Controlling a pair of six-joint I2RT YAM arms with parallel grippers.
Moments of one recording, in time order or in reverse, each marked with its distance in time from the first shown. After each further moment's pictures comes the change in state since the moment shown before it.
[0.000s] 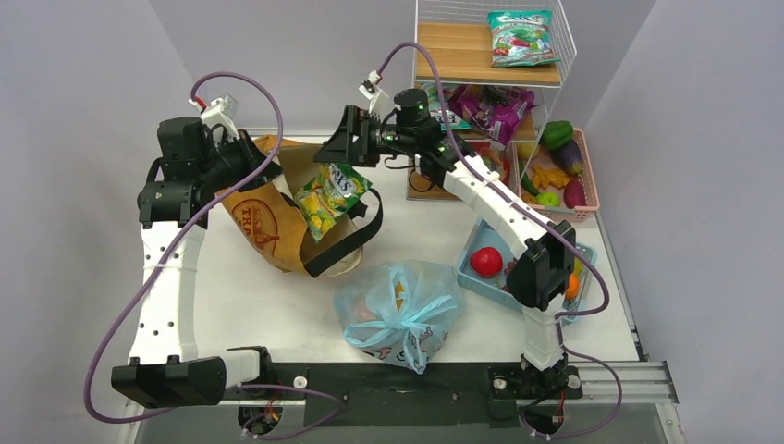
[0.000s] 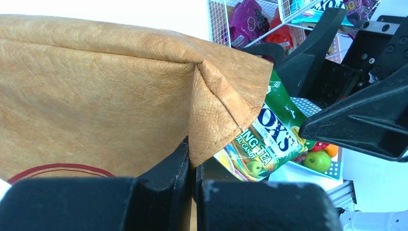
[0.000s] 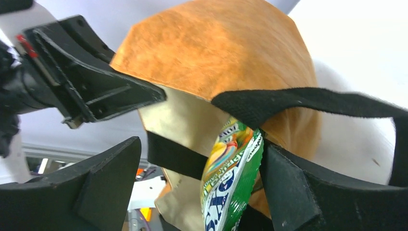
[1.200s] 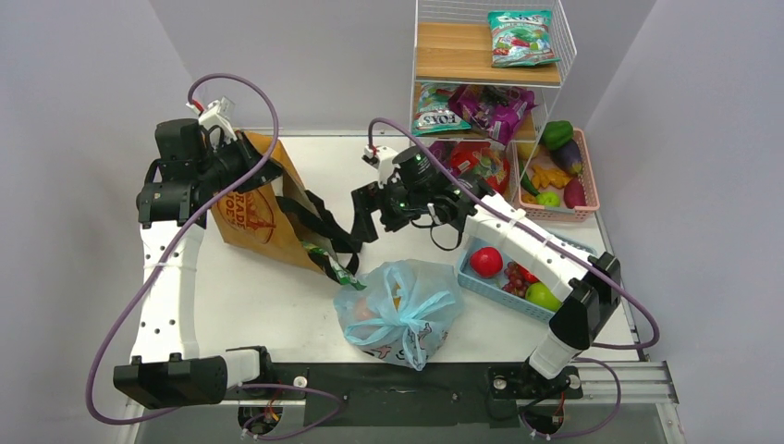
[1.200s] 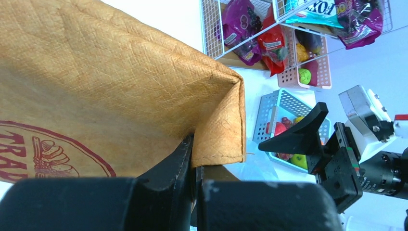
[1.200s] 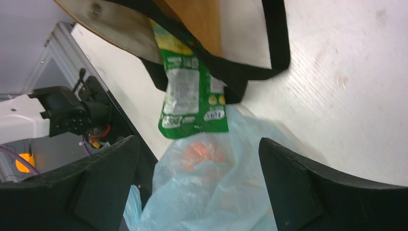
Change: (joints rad) left arm 0.034 0.002 -0.018 0.001 0.051 -0.034; right arm 0.123 -0.341 -0.406 -0.480 0.391 -0.496
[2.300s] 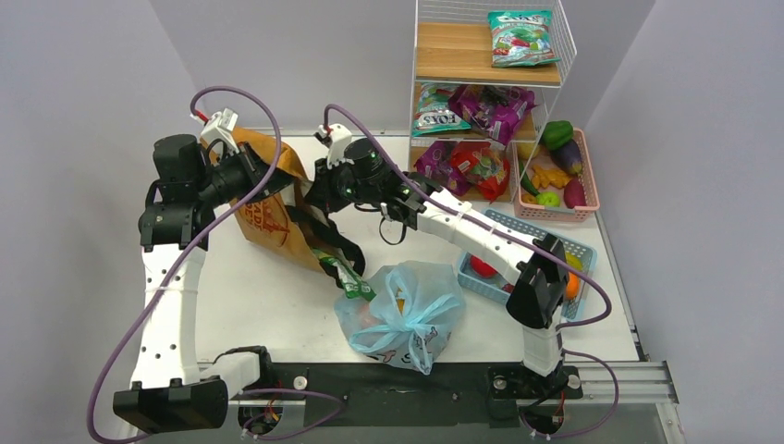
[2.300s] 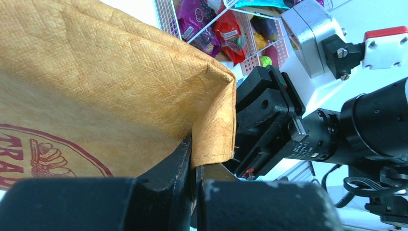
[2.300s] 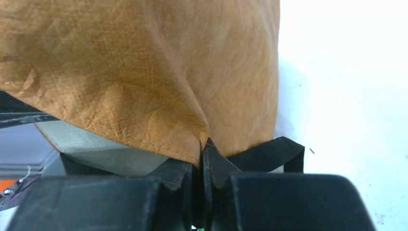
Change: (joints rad) left arm 0.000 -0.115 -0.141 0.138 0.170 -0.061; right arm 0.124 0.266 0.246 0.393 0.104 0.089
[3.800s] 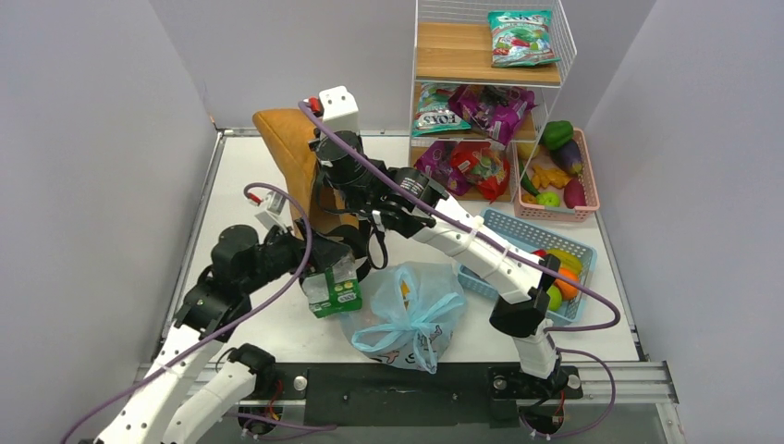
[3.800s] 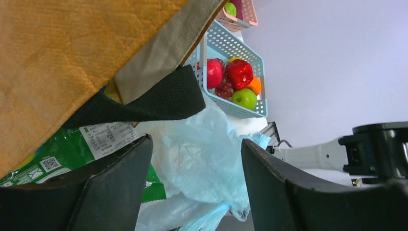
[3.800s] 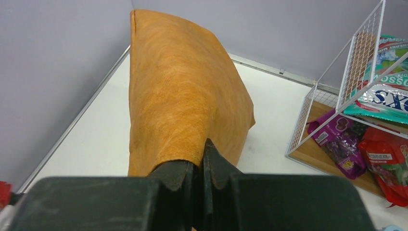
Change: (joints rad) left arm -0.466 -0.476 -0.599 0.235 -0.286 -0.329; right arm 0.204 0.084 0.572 -0.422 0.893 -0.166
